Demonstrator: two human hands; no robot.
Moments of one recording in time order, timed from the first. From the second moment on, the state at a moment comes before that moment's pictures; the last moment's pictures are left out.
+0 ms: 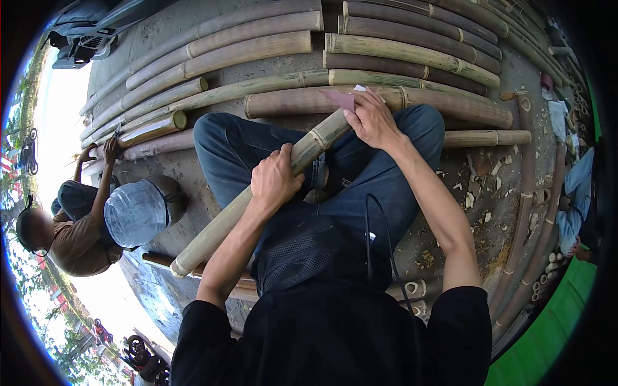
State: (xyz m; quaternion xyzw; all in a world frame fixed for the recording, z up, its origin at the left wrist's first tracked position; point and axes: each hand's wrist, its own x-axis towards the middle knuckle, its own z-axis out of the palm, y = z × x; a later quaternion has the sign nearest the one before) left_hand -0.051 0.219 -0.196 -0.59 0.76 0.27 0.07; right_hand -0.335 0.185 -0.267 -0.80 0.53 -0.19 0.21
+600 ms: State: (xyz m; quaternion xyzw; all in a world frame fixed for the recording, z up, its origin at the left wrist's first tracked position) left_hand -0.031 0.205 -0.188 -0.59 0.75 0.28 -0.02; right_hand -0.303 0.165 -0.264 -0.69 0.57 -0.42 0.16
